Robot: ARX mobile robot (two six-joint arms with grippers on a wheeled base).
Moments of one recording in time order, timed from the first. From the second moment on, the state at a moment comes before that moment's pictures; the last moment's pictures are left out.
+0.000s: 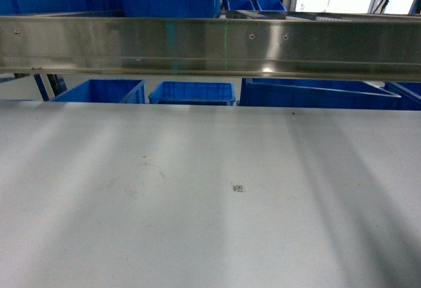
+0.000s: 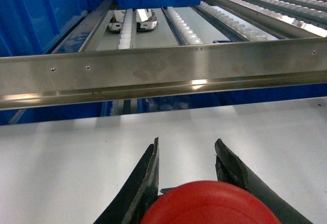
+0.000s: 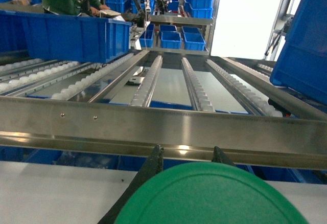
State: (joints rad) left arm 0.15 1.08 0.65 0.21 0.26 0.06; right arm 0.07 1.30 0.60 0.76 0.06 -0.05
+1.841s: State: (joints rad) left arm 0.15 1.08 0.65 0.21 0.26 0.06; right arm 0.07 1.30 0.60 0.76 0.05 -0.05
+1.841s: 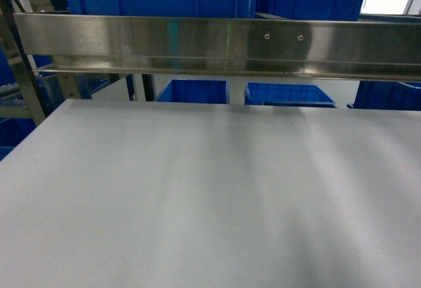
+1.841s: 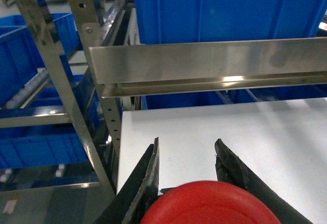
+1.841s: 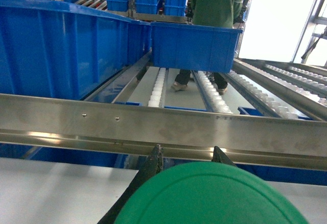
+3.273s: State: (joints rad) left arm 0.15 1.08 0.65 0.21 0.26 0.06; right arm 0.07 1.29 0.60 0.76 0.05 -0.05
